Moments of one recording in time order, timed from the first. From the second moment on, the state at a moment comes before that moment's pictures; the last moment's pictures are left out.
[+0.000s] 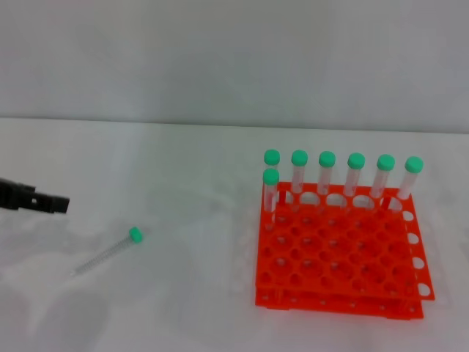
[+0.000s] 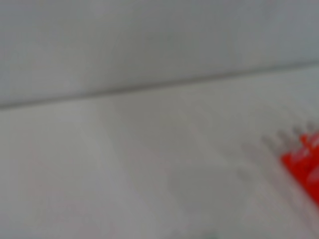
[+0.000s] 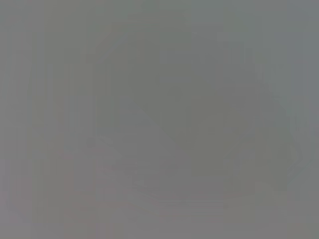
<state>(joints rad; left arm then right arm) -0.98 -1.96 2.85 -1.16 0.09 1.83 -1.72 0.31 2.01 -0.52 -0.01 -0.76 -1.58 0.29</state>
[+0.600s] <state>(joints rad) -1.02 -2.03 2.85 -1.06 0.27 1.68 -1.56 0.30 2.01 -0.52 0.00 -0.76 -1.57 0.29</state>
